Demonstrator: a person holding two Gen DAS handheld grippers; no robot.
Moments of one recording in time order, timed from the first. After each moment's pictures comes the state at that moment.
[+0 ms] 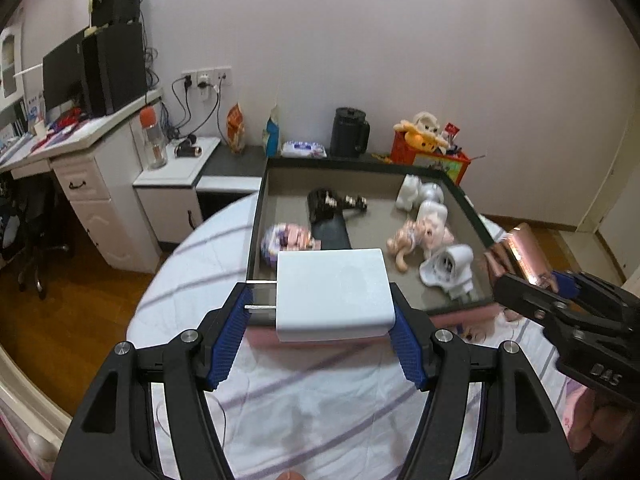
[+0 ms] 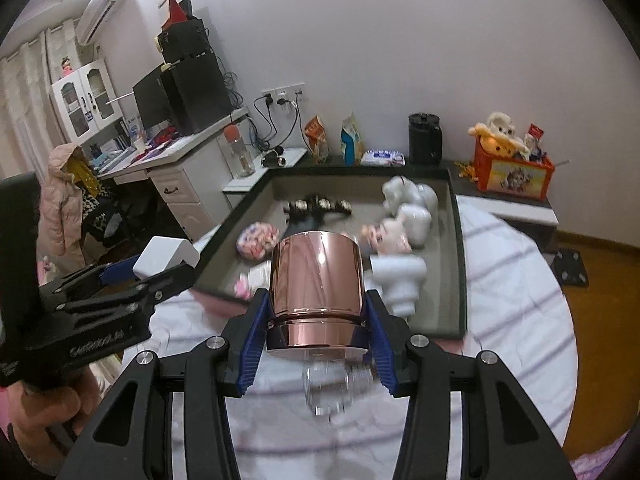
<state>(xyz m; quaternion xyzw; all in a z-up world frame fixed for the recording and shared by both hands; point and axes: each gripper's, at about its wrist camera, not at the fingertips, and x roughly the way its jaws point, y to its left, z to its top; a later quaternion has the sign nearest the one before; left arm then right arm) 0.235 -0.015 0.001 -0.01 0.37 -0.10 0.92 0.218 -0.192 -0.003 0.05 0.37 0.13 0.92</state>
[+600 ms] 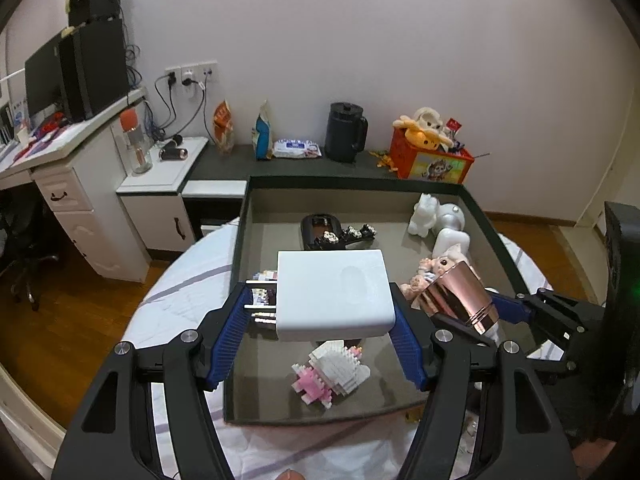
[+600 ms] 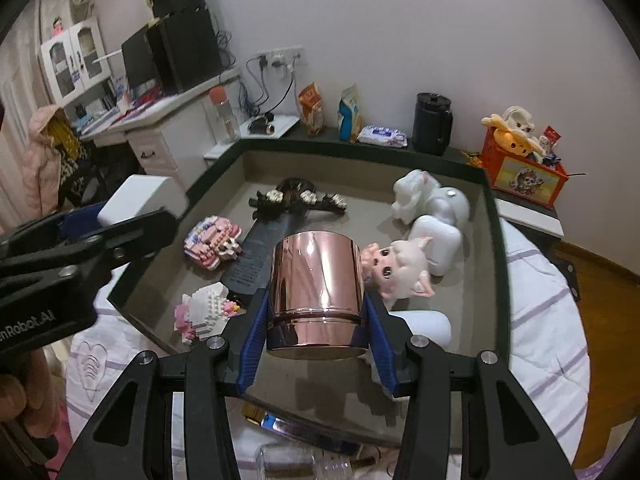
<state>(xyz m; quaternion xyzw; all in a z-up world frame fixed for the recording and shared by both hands) 0.314 -0.031 -0.020 0.00 0.39 -0.12 0.91 0.298 -0.172 -0.048 0.00 0.42 0.13 0.90</state>
